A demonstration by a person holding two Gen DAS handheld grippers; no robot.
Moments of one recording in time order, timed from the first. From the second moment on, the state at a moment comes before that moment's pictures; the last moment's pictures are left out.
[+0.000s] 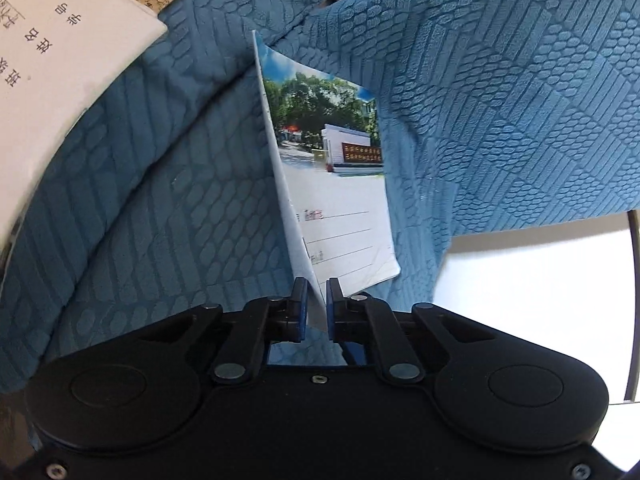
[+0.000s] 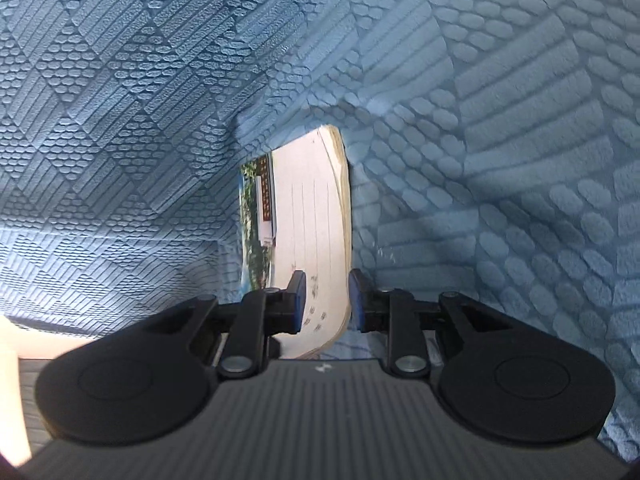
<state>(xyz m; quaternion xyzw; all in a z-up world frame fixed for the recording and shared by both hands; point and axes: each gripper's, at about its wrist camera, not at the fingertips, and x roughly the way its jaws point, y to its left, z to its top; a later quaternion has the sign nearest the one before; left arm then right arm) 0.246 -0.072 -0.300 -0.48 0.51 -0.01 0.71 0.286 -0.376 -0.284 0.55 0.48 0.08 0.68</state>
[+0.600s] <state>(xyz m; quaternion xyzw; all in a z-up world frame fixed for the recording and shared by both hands) 0.228 -0.060 -0.276 -0.51 0.48 -0.06 0.71 0.280 -0.366 -0.289 0.62 0.47 0.11 0.62</state>
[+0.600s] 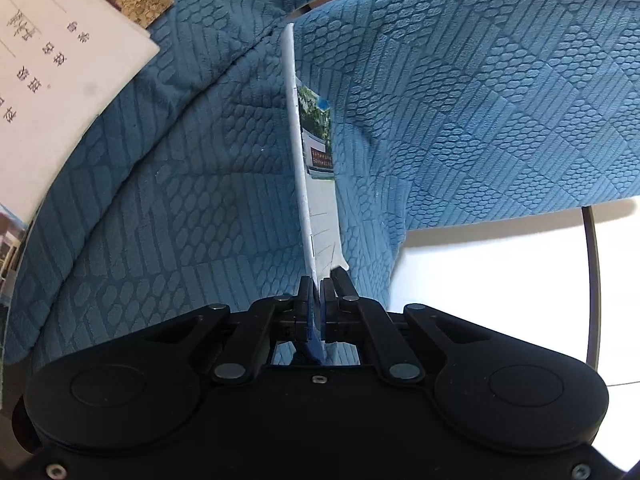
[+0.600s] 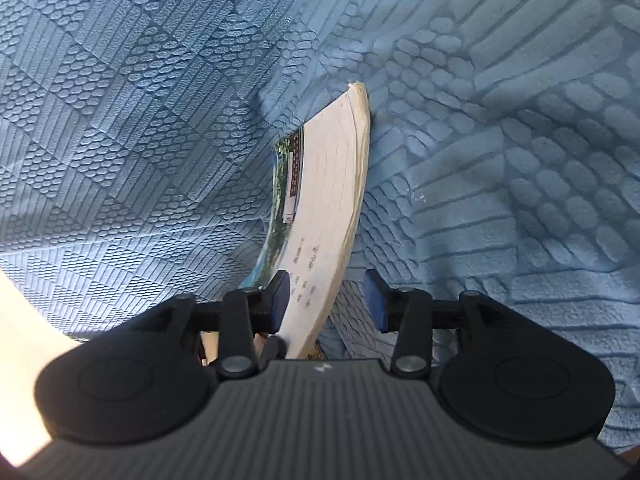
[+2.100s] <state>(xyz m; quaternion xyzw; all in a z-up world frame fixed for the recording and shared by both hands) 0.168 0.033 -0.178 -0.49 0.49 -0.12 0.71 0.206 -0.316 -0.118 0.42 0.39 0.17 0.80</state>
